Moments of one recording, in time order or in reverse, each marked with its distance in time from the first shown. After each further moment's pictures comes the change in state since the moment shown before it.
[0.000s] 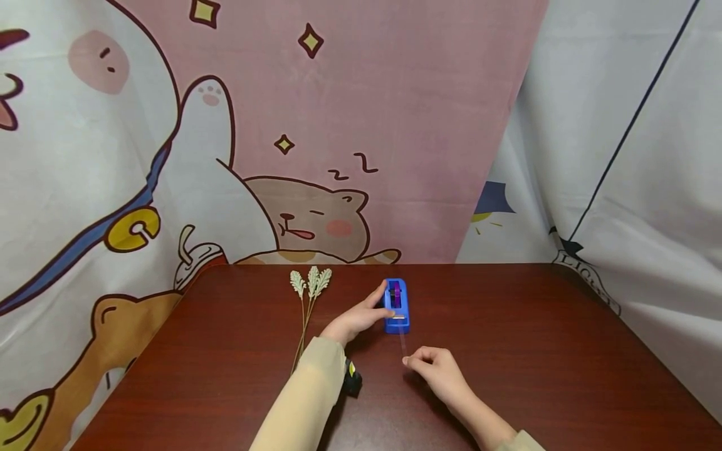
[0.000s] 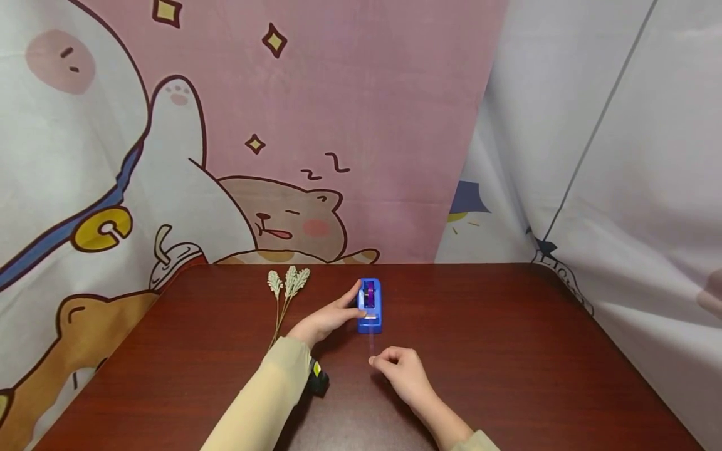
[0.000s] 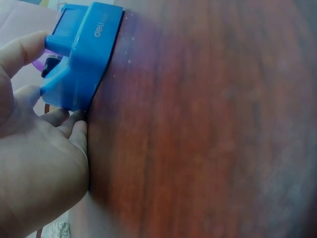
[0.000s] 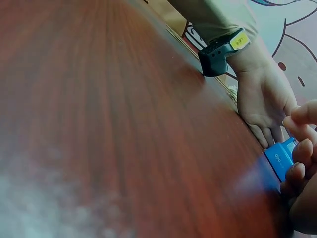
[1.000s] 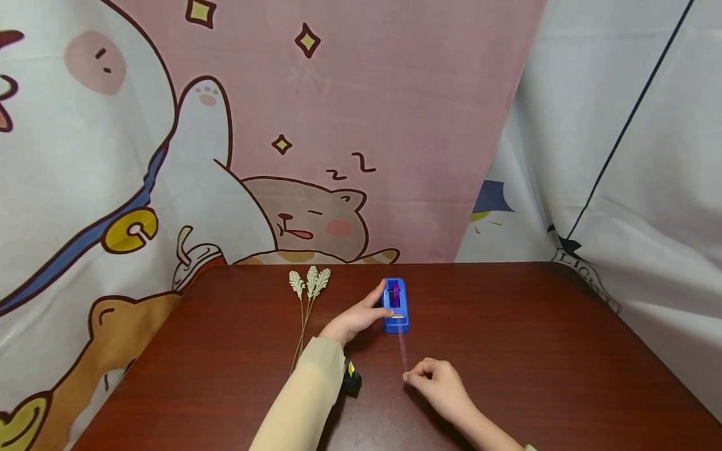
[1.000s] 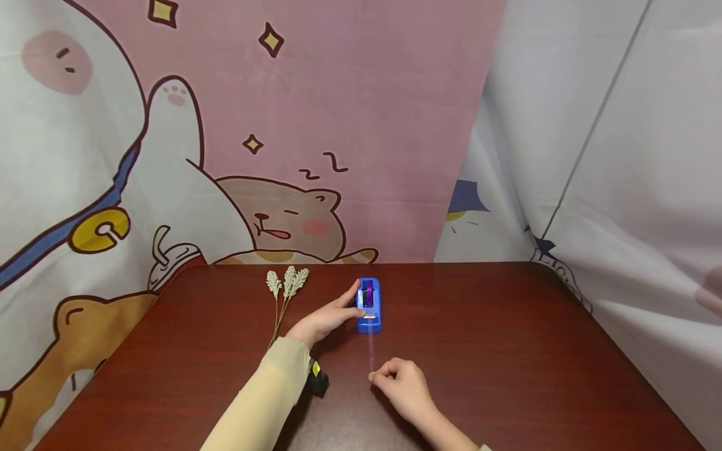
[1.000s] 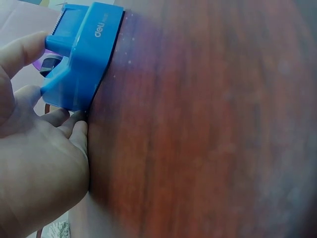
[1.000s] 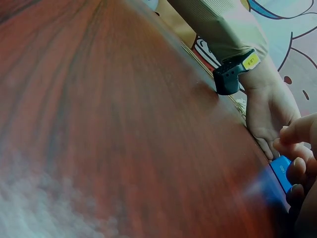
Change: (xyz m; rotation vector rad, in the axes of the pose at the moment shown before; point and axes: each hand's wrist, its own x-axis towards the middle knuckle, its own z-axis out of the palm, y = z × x) left_hand 0.001 -0.001 0.002 -0.015 0.005 -0.008; right_hand -0.018 0.004 0.000 -0.232 0.006 -0.153
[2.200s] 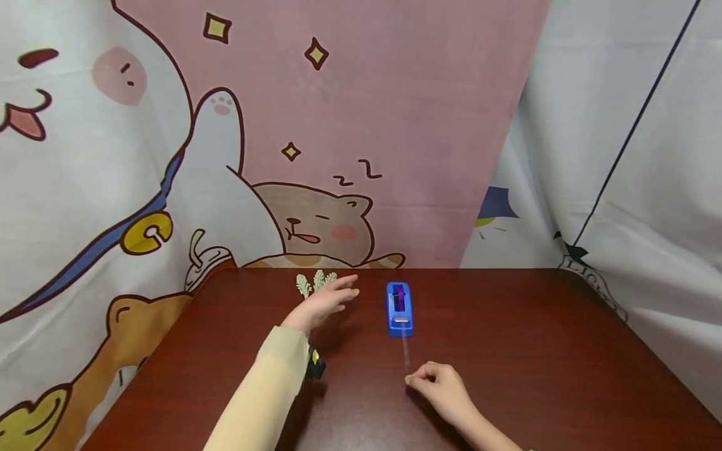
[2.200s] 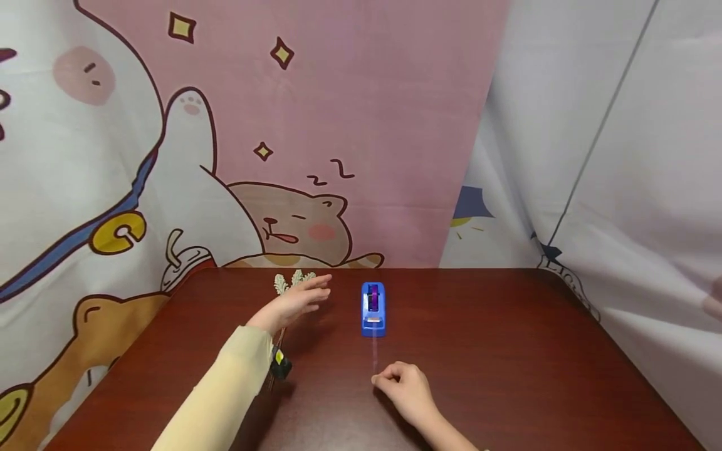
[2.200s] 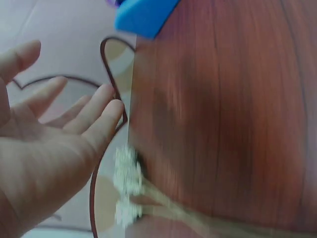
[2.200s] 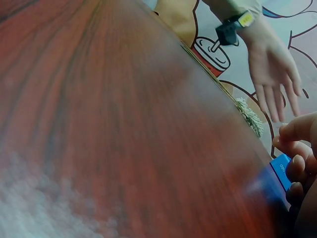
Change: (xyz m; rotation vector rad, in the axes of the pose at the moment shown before) left_hand -0.046 0.034 -0.069 -0.084 0.113 -0.047; right_hand -0.002 0.000 0.000 0.007 0.007 0.002
